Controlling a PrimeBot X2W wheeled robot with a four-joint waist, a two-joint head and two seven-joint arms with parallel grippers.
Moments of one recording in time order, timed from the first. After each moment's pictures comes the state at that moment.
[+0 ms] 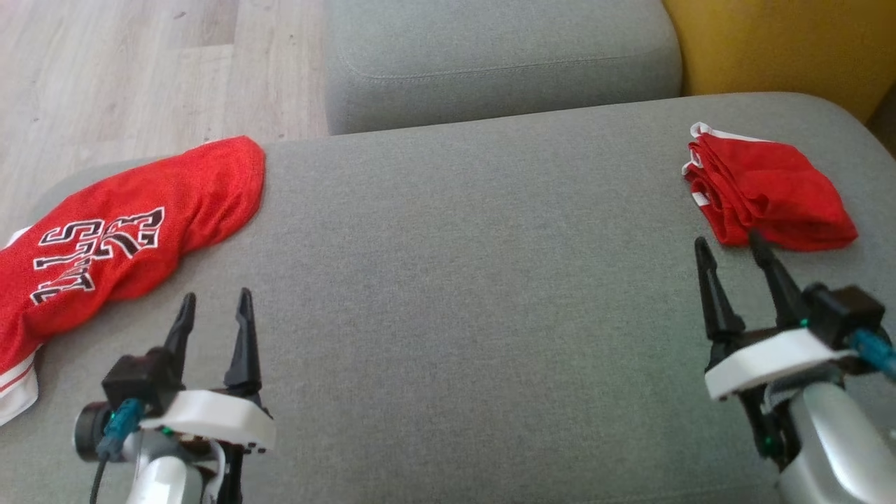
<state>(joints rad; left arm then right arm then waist) -0.04 0.12 -0.14 0.23 -0.24 0.04 -0.25 -0.24 -0.25 0.19 0.45 0.34 0.13 -0.25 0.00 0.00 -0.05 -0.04</state>
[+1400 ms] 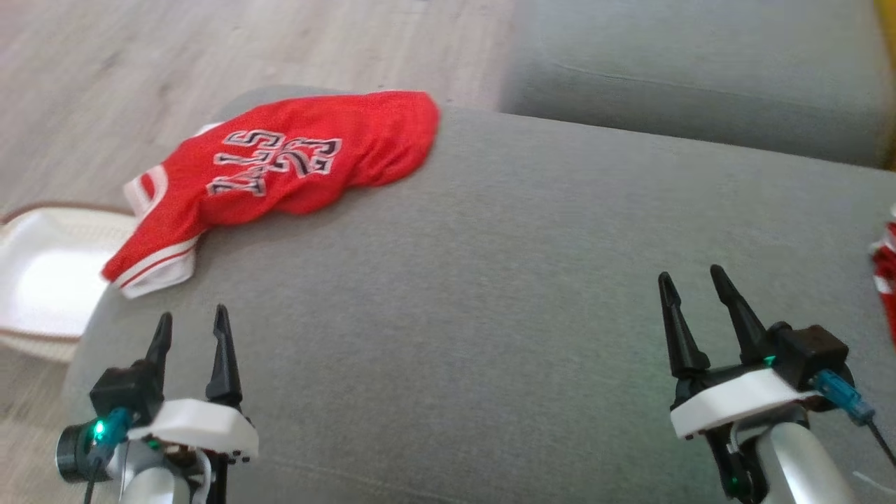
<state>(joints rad) -0.03 0.09 -0.04 0.29 -0.17 0.04 -0.25 -0.09 -0.13 0.15 0.31 0.26 0.13 -0.22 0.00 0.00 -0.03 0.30</state>
